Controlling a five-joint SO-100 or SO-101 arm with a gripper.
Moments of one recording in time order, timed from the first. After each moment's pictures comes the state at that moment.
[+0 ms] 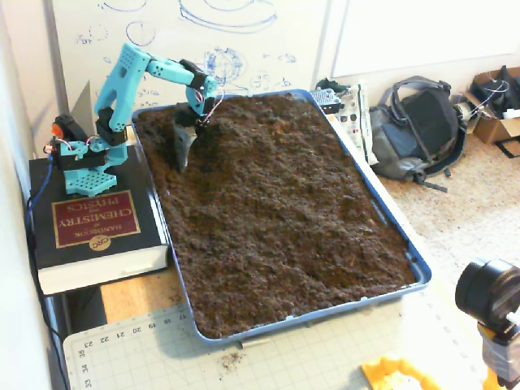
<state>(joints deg) -21.8 58.2 92.4 64.5 21.4</state>
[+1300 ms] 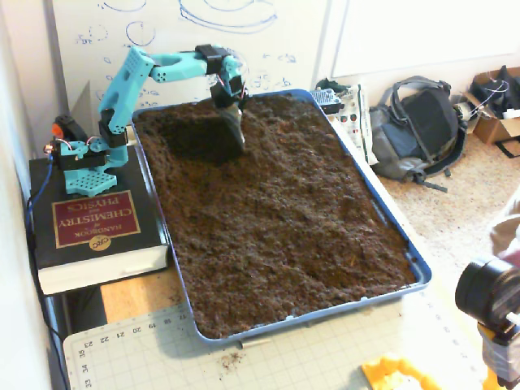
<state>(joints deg) -12.7 61.8 67.6 63.5 2.5</state>
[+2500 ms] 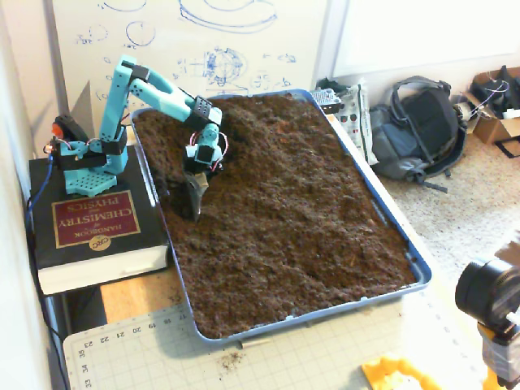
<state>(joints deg) 22.2 74.3 109.0 62.3 -23.8</state>
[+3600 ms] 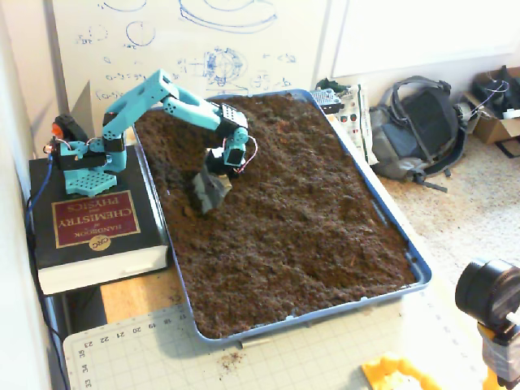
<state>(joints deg) 12.5 42.4 72.9 65.8 -18.4</state>
